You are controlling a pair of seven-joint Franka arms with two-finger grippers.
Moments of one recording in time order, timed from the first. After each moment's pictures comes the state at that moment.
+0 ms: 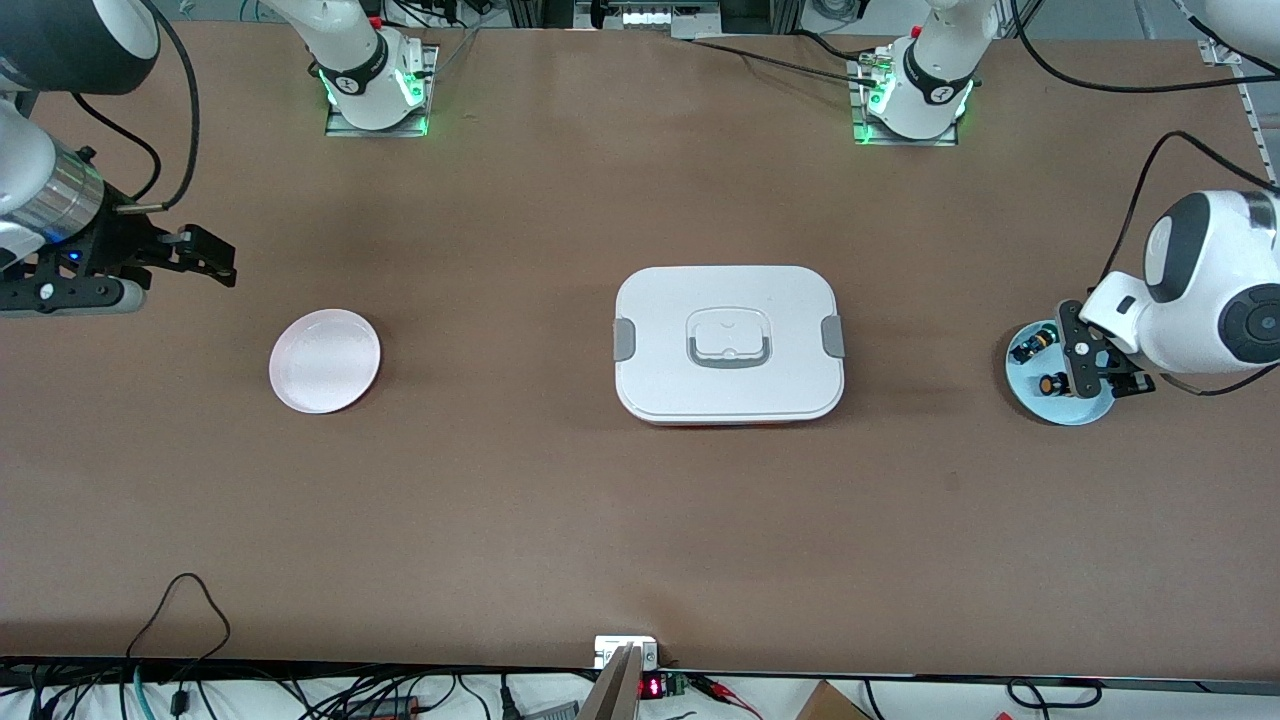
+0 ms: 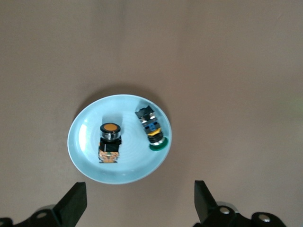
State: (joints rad) left arm 0.49 0.36 -0.46 -1.75 0.41 1.74 1.23; right arm 0.14 0.06 -0.07 -1.64 -0.04 1.68 -0.01
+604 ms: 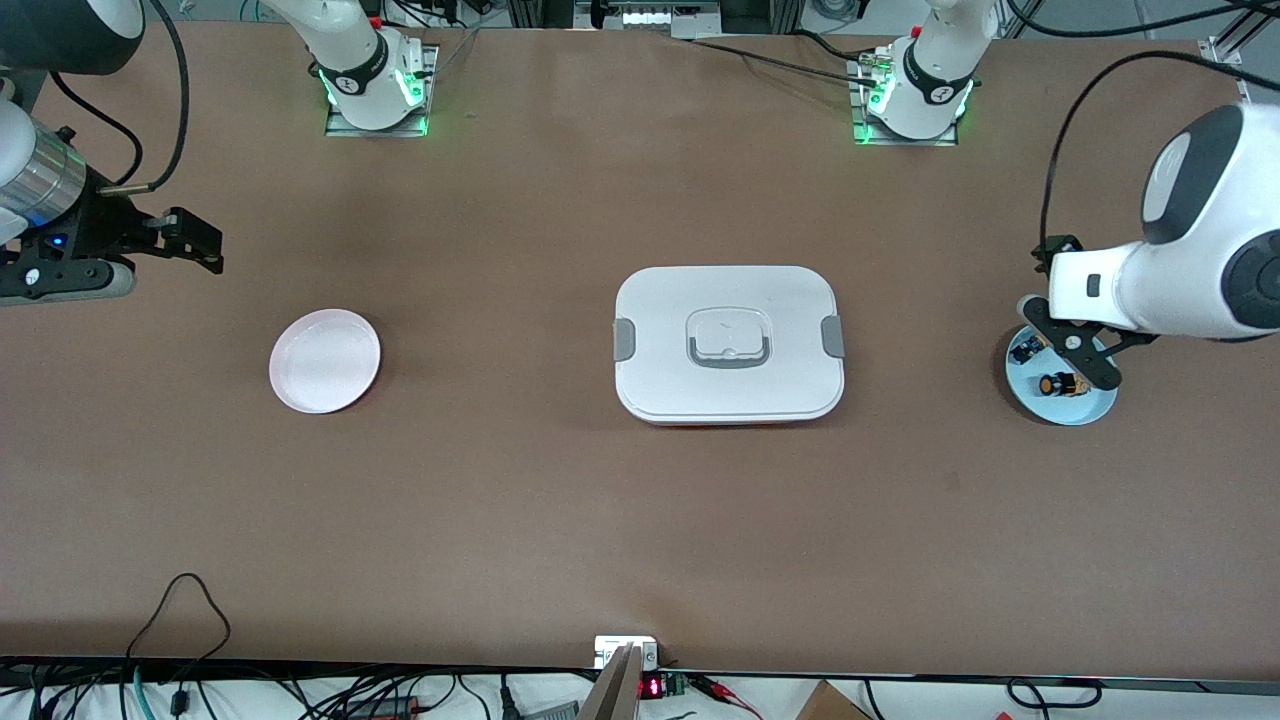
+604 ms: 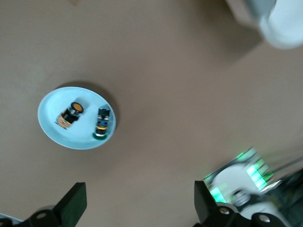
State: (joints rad) left arm 0.48 0.36 -0.69 -1.45 0.29 1.32 0.42; right arm 0.14 0.05 -0.07 -1.62 -0.05 1.64 -0.04
